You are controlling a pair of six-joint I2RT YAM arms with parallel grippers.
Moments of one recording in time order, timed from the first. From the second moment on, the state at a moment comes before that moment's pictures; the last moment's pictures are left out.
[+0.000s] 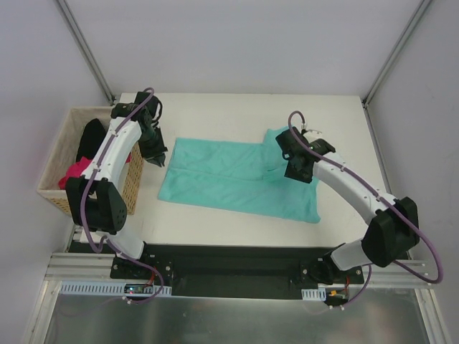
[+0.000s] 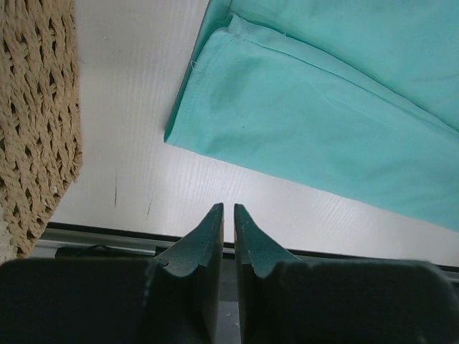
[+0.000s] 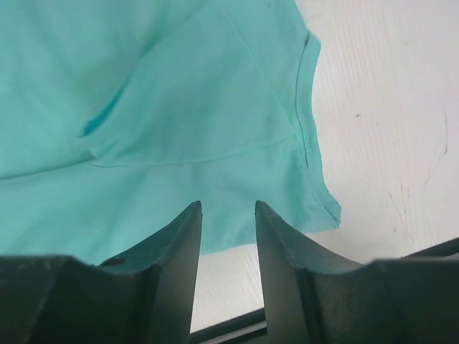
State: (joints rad) left arm -0.13 1.63 1.56 -1.27 0.04 -0.43; right arm 0.56 1.46 1.20 -1.01 0.47 0.80
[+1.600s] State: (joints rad) left arm -0.13 1.90 1.20 -1.02 0.17 -0.44; right arm 0.48 1.61 1.60 -1.04 0.54 0.60
